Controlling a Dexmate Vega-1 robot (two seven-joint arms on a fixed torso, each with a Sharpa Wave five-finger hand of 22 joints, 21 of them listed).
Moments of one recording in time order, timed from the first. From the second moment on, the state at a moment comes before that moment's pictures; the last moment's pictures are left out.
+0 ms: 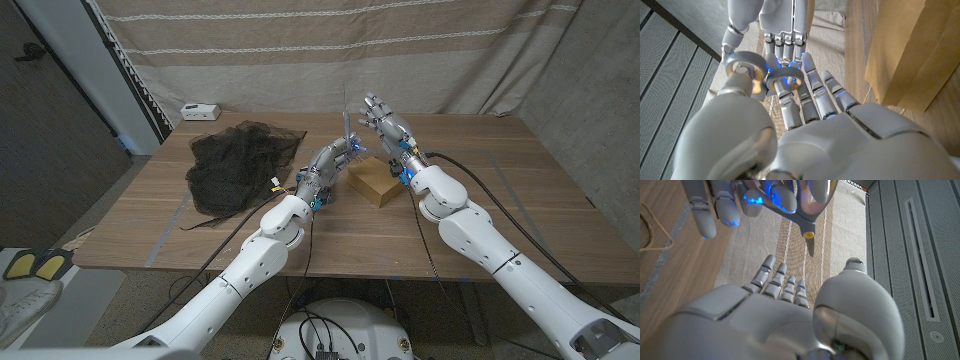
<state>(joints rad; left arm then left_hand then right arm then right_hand) 0.97 0.35 0.55 -1.67 -0.74 -0.20 0.01 0.77 -0.01 0.51 -0.20 0.26 0.99 -0.13 0.53 0.27 0.60 -0.06 0.85 0.97 0.72 -0.07 0.33 0.72 0.37 -0.05 0.27 0.23 -0.95 -0.53 -0.45 -1.82 0.59 0.18 -0.08 0.77 0.10 -0.17 0.09 0.48 0.04 -0.04 0.20 0.25 0.07 -0.05 0.21 0.26 0.19 -0.04 0.20 0.46 -0.04 0.00 0.97 0.18</state>
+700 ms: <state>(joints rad) 0.98 0.32 0.54 -1.65 -0.80 -0.24 -0.03 0.72 -0.12 0.58 -0.12 0.32 1.11 -0.17 0.49 0.19 0.73 -0.09 0.83 0.88 0.79 -0.09 0.28 0.69 0.37 -0.05 0.27 0.23 -0.95 -0.53 -0.45 -1.82 0.60 0.17 -0.09 0.77 0.10 -0.17 0.09 0.48 0.04 -0.04 0.20 0.24 0.07 -0.05 0.21 0.26 0.19 -0.04 0.21 0.45 -0.03 0.00 0.97 0.18</state>
